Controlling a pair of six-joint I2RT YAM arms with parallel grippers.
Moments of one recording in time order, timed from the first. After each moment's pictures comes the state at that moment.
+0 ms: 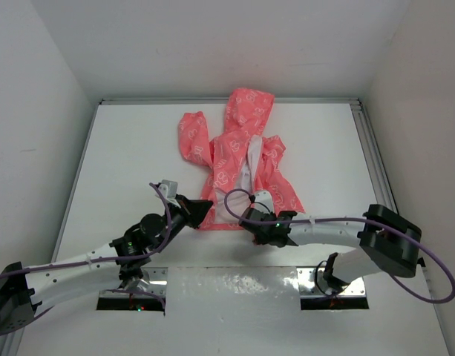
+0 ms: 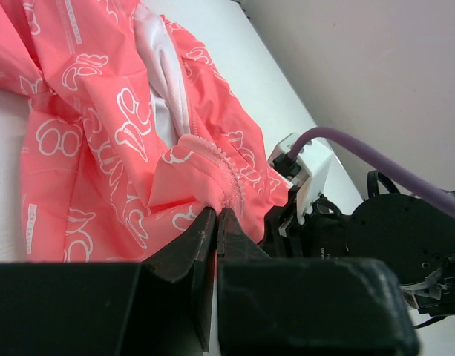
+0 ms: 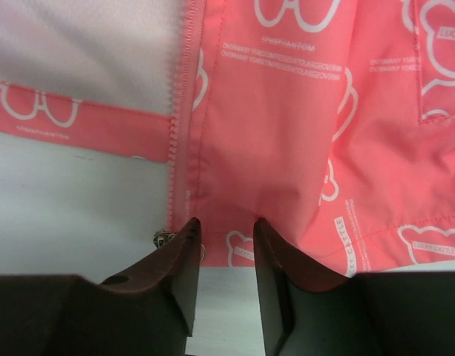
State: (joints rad) left arm -1.02 0.63 0.22 0.35 -0.41 -0.63; right arm 1.10 1.41 0.60 -0.41 0.46 0.76
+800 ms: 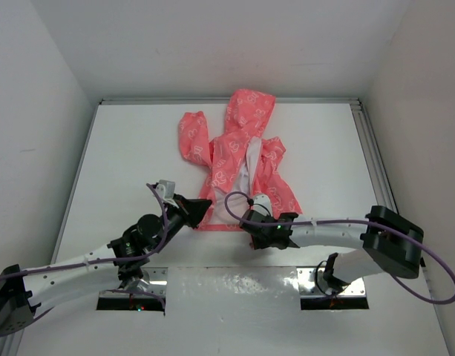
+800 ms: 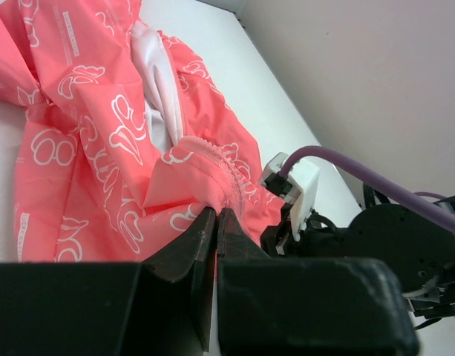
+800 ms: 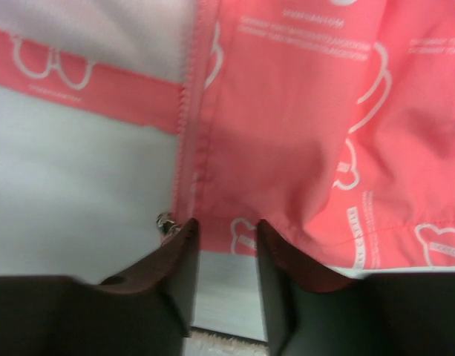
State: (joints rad) left arm -1.02 0.60 0.22 0.35 -0.41 -0.62; right arm 1.11 1.41 0.58 -0.40 0.37 0.78
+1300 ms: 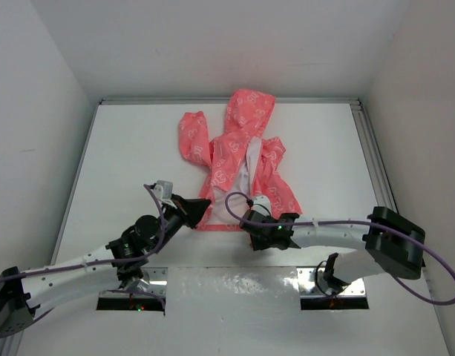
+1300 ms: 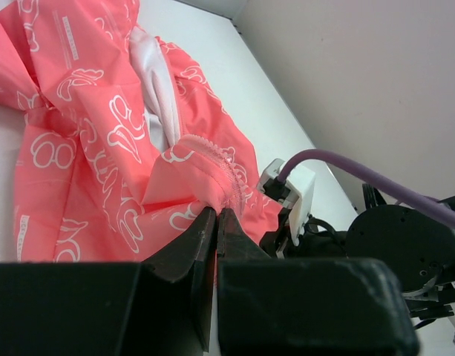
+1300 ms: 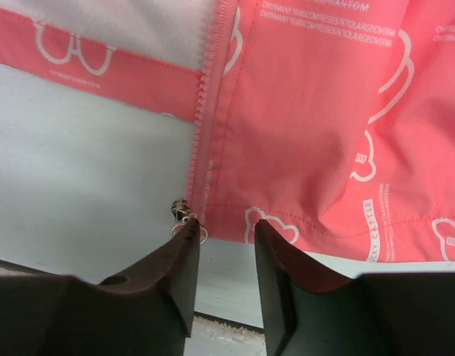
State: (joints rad) left arm -1.02 0.57 0.21 0.35 -0.41 -0.62; right arm 1.12 1.38 0.58 -0.40 0.32 0.79
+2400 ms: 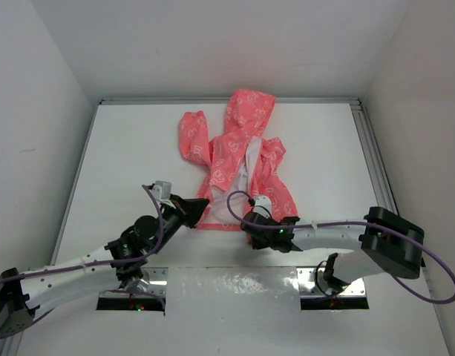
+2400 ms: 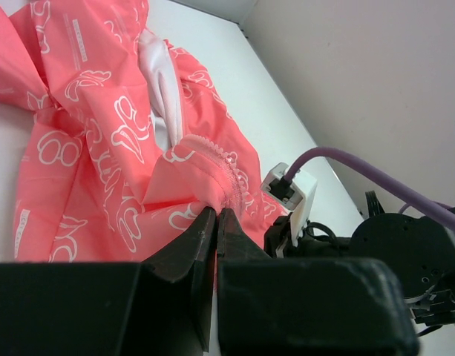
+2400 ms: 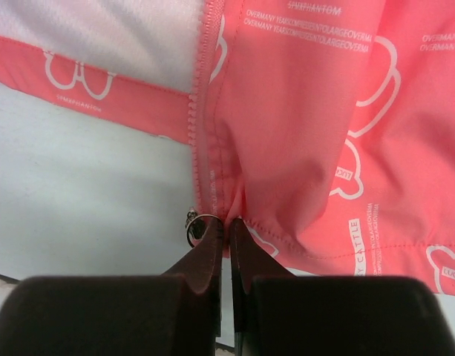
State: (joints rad) left arm -1.02 0.55 0.21 0.33 -0.43 -0.62; right arm 1.12 1.40 0.52 -0.24 0.34 0.85
